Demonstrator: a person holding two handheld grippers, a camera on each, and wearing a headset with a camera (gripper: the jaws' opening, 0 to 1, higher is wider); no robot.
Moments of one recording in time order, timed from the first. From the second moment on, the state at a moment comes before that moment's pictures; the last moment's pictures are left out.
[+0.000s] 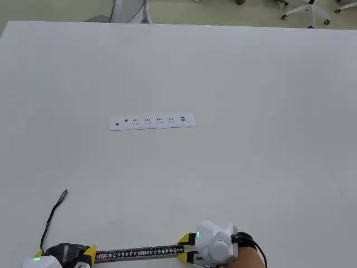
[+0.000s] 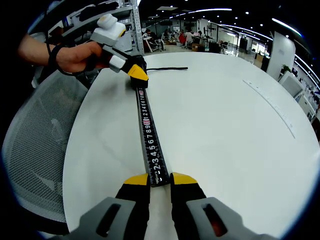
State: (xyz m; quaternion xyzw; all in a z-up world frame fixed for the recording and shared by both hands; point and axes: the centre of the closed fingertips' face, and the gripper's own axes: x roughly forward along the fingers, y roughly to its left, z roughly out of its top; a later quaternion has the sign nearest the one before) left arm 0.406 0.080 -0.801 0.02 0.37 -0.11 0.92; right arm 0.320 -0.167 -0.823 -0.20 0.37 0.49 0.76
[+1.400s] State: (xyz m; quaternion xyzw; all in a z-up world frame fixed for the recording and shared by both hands) left arm 0.405 0.079 -0.801 0.01 0.38 -0.10 0.92; right arm 0.331 -0.120 -0.822 -0.19 0.35 0.52 0.76
